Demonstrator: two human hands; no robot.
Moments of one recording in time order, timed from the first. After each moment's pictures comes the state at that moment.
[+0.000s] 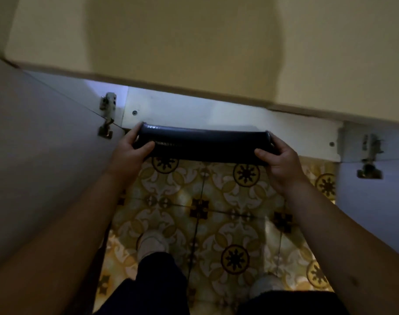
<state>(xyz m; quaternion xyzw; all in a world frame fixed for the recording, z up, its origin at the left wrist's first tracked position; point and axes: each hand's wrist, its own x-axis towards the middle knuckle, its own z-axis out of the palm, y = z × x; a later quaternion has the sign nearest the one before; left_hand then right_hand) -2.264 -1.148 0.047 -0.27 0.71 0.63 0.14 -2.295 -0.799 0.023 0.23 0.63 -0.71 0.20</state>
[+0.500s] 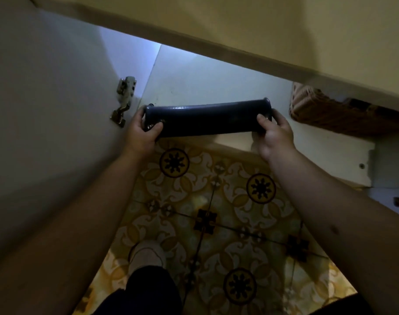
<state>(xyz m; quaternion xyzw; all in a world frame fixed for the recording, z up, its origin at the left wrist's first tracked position) -2.285 -1.169 -0.015 -0.31 0.72 0.62 0.05 -2.376 -0.879 -0.029 0.32 0.54 -0.77 0.15</state>
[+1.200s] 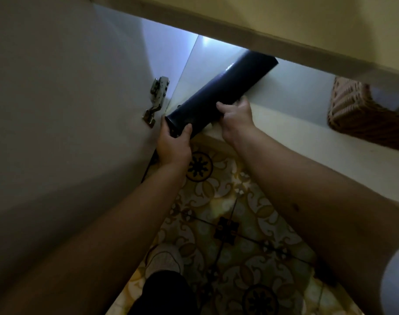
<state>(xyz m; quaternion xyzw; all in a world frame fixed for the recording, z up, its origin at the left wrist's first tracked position) -2.281 -1.143 -0.032 -0.43 0.68 0.59 -0.05 -2.394 -1.048 -0.049 0.23 0.54 -0.78 0.21</state>
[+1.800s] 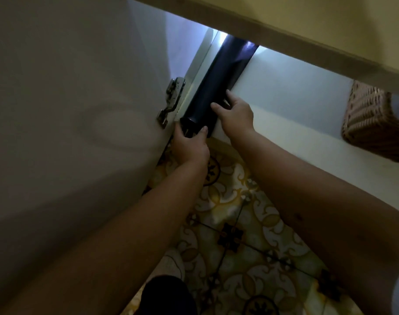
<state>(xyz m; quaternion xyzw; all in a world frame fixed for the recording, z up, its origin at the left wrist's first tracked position) -2.298 -1.128 -0.042 -0.53 0.59 0.60 -0.11 -2.396 -1.065 -0.055 0.00 0.82 -0.53 0.19</state>
